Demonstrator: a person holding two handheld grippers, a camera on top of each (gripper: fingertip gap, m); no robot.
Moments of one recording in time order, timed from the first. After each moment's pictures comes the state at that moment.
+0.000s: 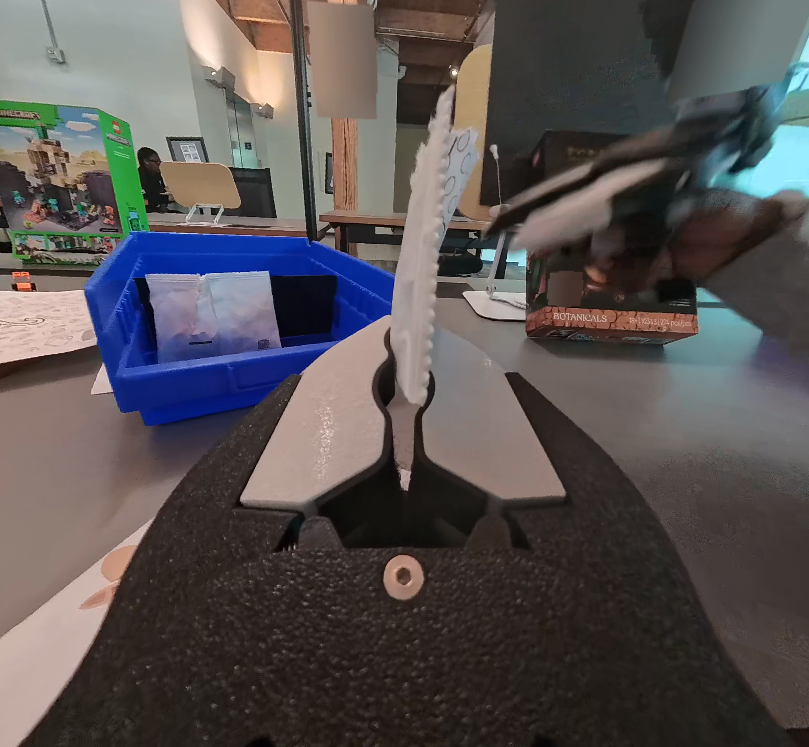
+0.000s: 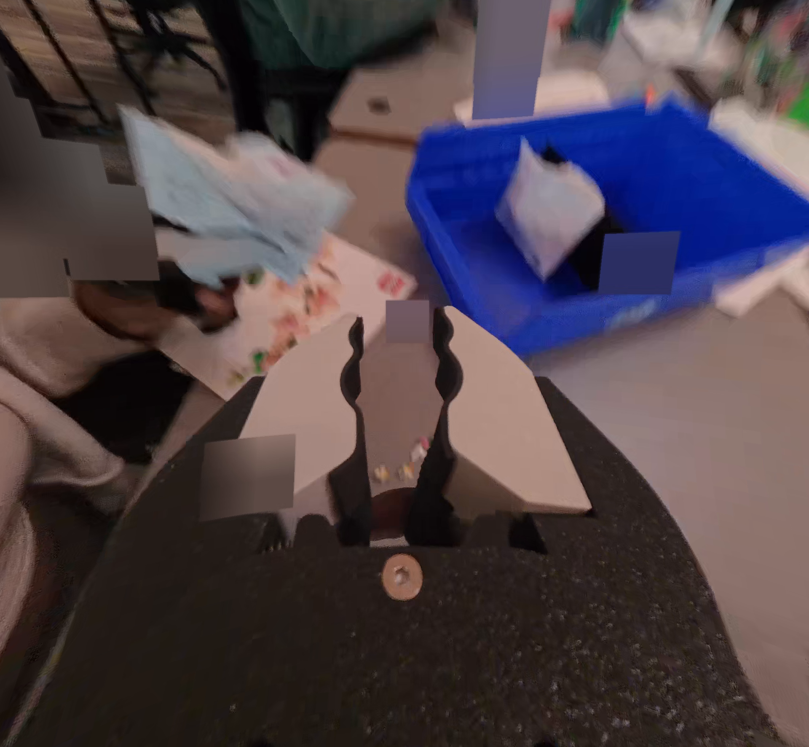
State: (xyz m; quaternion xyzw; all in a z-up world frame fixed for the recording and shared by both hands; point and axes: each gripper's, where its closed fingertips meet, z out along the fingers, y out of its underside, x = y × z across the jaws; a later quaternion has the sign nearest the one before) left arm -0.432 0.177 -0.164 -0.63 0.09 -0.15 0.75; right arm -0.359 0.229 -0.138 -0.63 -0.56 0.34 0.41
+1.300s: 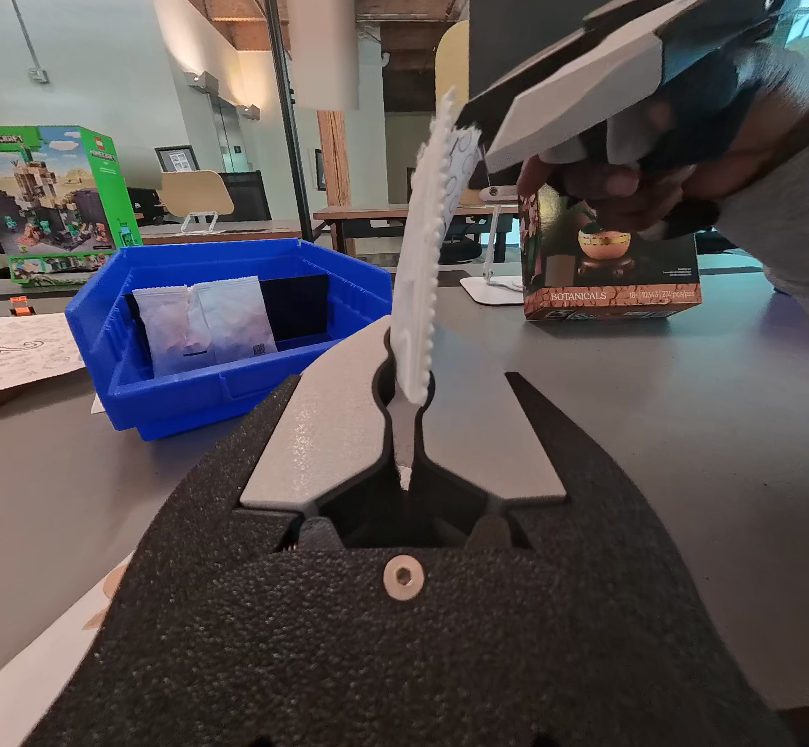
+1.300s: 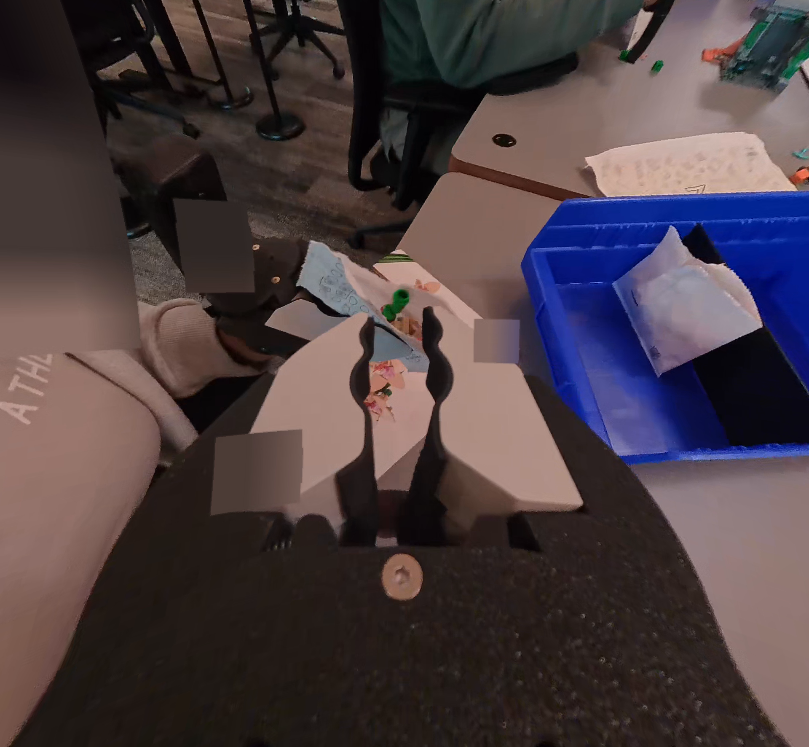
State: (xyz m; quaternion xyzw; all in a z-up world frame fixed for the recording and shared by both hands) left arm -0.422 0.176 -0.167 -0.64 0.13 -0.13 0.75; right arm -0.409 0.159 -0.108 -0.56 -0.64 0.39 0.36
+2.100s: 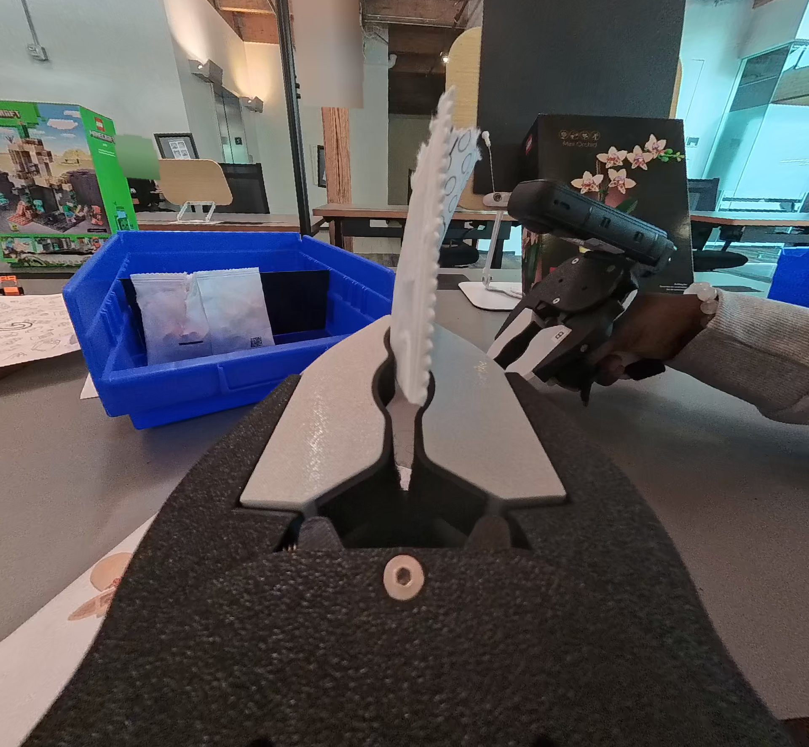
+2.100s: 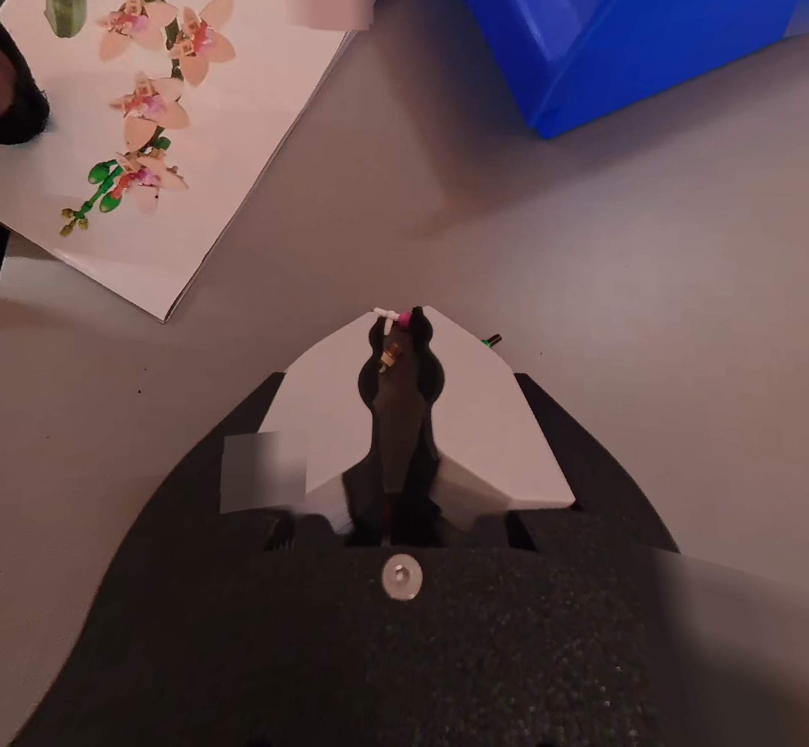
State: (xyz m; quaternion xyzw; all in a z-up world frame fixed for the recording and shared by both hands) left arm -0.426 0.178 -0.167 -0.64 0.11 -0.15 0.75; right arm -0.335 0.238 -0.281 -0.73 -0.58 0.25 0.26
